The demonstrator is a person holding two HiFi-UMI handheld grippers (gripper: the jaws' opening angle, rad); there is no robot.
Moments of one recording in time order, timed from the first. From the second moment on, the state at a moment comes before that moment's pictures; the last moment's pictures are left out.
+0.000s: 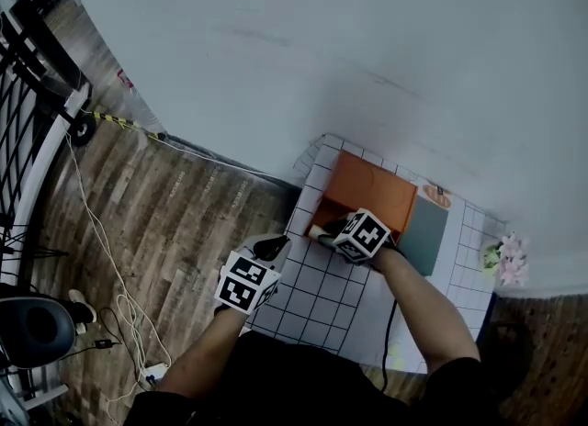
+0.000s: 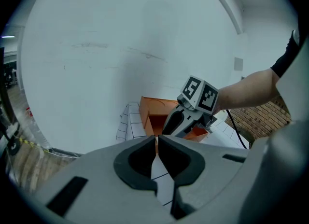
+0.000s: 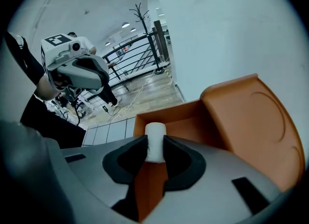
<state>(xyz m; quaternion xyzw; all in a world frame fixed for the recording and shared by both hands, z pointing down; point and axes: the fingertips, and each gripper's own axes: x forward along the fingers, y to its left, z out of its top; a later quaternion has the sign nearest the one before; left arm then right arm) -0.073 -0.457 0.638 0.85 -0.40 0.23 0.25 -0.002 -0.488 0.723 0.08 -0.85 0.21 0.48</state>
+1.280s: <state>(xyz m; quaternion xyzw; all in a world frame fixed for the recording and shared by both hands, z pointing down) -0.053 -0.439 0.615 0.87 -0.36 0.23 0.24 0.088 -0.471 0.743 0.21 -0.78 0.19 0.55</state>
